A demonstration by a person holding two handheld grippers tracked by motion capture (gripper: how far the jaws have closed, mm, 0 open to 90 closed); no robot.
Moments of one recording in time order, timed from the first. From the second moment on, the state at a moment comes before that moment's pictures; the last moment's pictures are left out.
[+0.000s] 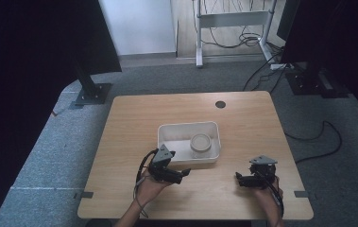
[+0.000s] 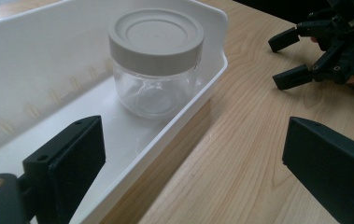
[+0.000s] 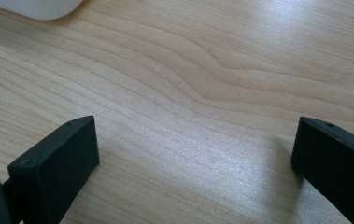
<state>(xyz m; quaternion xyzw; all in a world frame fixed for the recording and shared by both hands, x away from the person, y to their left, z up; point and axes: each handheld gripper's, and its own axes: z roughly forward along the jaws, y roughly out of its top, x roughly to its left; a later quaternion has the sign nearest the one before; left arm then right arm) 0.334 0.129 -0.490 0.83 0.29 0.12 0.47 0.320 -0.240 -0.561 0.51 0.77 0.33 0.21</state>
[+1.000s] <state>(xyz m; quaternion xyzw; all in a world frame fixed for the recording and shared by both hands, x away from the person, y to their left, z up) 0.317 0.185 -0.529 0.82 0.33 0.13 0.45 0.320 -0.239 -0.561 0.51 0.76 0.33 0.21</state>
